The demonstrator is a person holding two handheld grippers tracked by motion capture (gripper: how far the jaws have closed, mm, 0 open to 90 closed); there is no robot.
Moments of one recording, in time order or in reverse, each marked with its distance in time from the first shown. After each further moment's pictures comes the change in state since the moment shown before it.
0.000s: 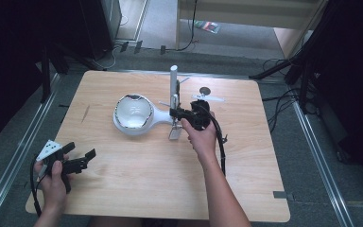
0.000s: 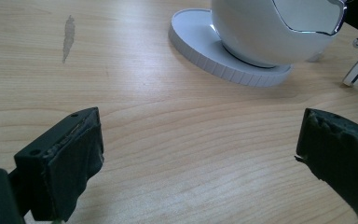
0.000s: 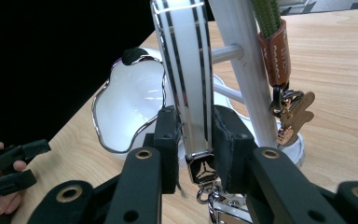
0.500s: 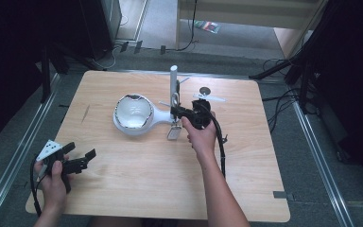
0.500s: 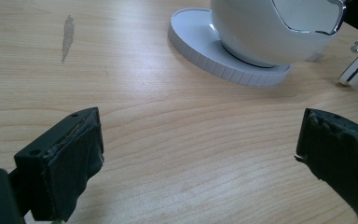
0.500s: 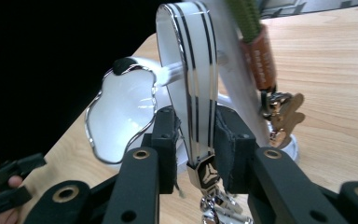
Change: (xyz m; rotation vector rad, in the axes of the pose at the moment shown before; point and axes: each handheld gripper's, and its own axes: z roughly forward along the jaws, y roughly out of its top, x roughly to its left) left arm 0.000 0.000 0.000 0.003 -0.002 0.001; right arm -0.005 0.000 0.003 -0.031 -0.032 0.055
